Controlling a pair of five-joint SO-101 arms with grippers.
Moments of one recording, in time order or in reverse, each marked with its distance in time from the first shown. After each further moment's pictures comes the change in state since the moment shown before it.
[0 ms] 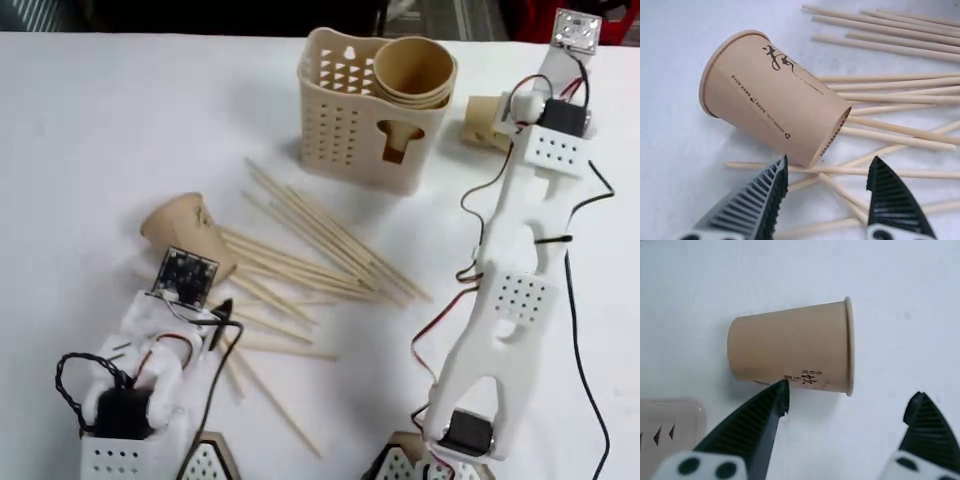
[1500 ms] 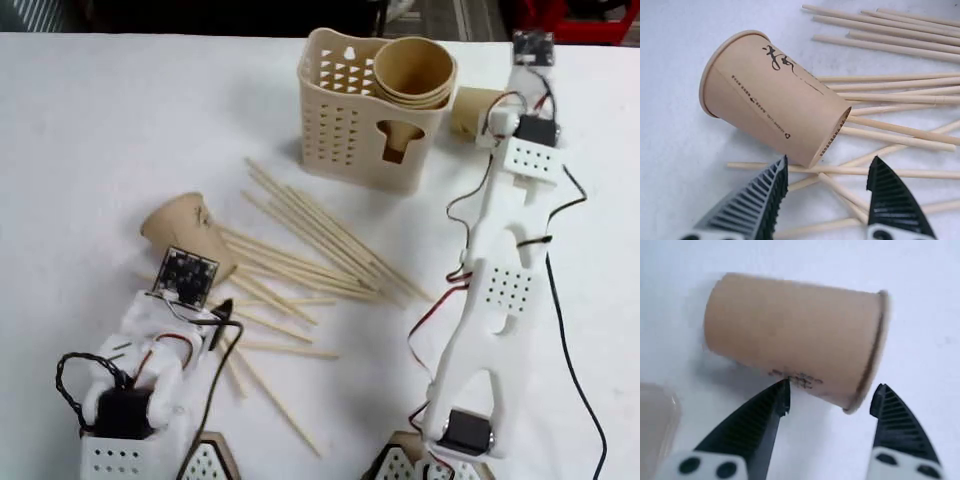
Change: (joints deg) left arm 0.0 0.0 0.0 0.0 0.0; right arm -2.1 10.0 -2.4 -7.7 12.0
